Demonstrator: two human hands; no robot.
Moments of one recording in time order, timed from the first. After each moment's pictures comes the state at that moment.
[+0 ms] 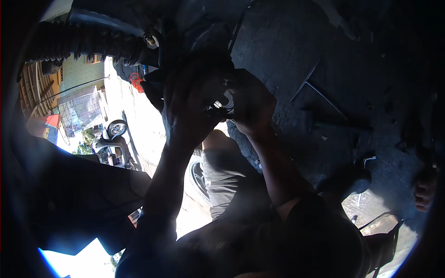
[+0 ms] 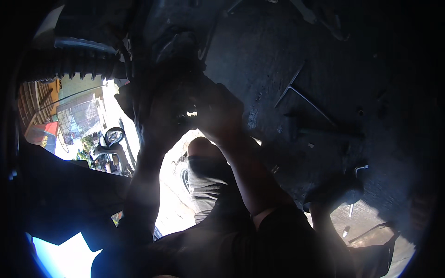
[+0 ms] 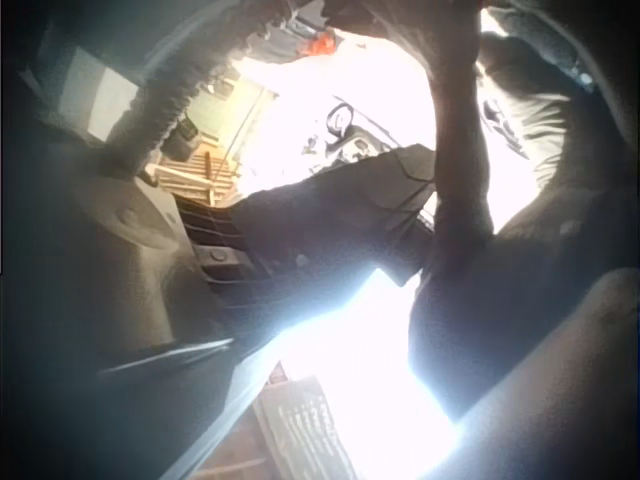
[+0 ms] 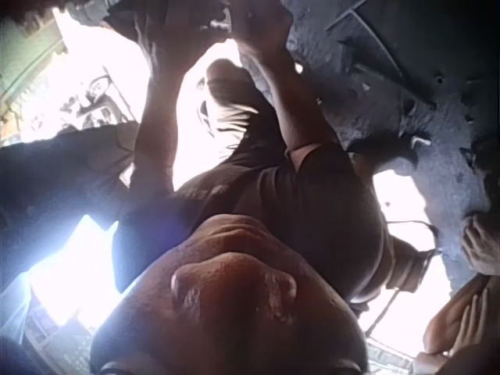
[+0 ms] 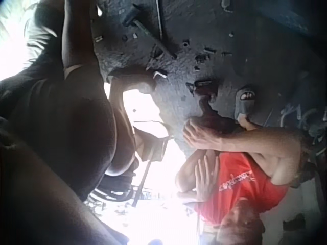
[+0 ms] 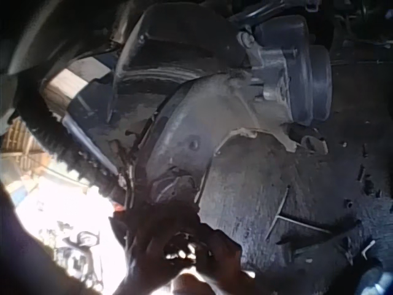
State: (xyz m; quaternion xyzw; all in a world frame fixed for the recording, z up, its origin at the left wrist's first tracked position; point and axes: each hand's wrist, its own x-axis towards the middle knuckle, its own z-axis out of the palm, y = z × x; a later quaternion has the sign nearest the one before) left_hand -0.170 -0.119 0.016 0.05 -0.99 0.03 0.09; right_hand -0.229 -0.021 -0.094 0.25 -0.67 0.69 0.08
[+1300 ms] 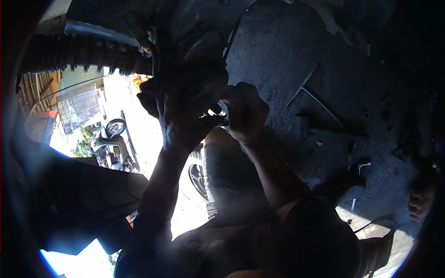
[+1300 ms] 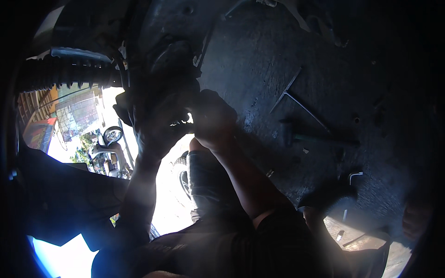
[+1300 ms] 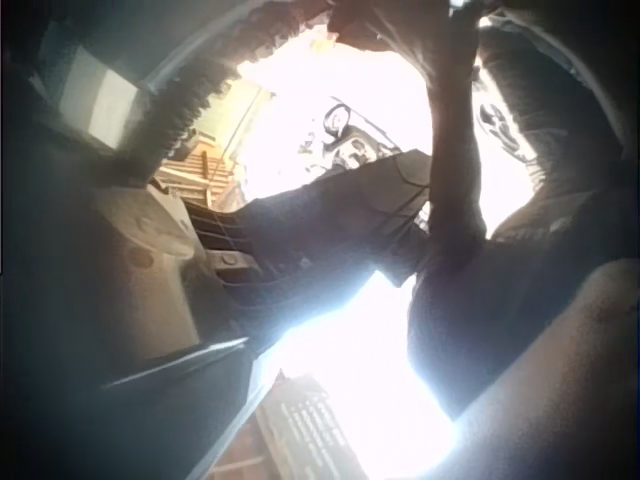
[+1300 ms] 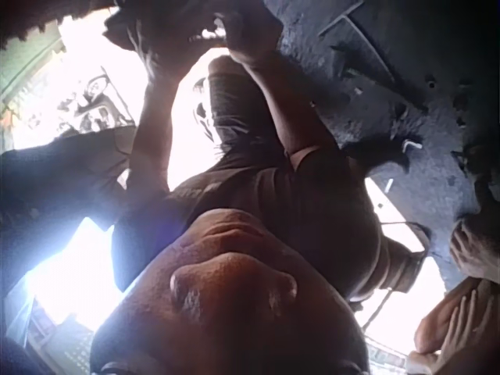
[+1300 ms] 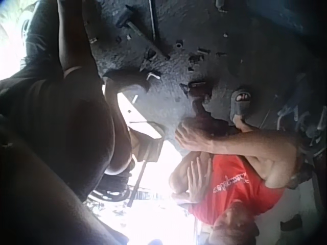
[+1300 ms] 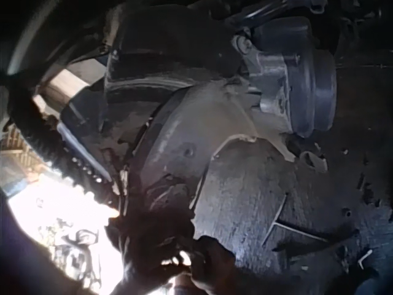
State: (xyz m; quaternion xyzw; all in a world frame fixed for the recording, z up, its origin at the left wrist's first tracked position) left_hand -0.173 -0.116 0.021 0.05 -1.00 0.05 0.06; right_hand -0.231 -0.026 -0.102 0.20 -0.58 0.79 0.04
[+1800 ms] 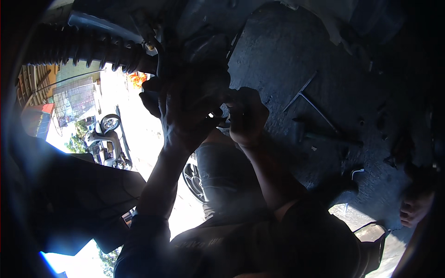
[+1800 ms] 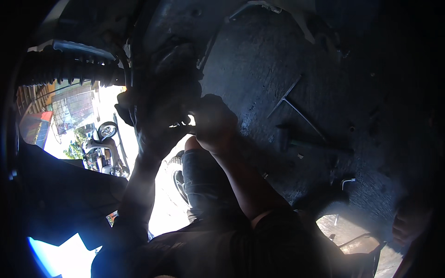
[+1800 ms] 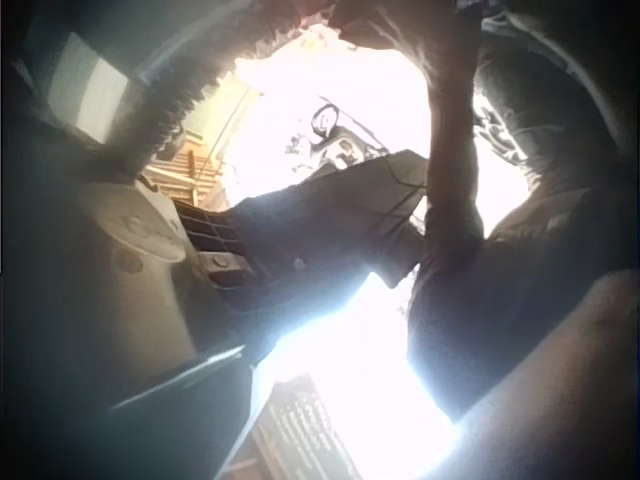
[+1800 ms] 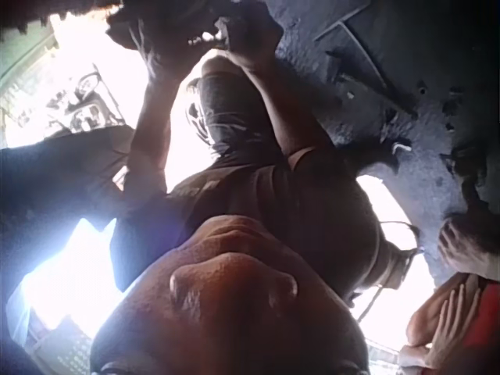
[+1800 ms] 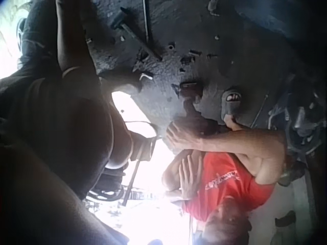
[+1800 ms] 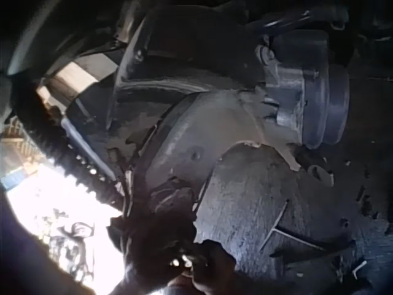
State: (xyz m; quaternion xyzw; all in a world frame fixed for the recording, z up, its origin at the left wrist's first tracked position) left_hand -0.177 -0.117 0.016 0.06 -0.99 0.03 0.09; right_hand -0.231 -0.024 -0.112 0.24 -0.57 0.78 0.00
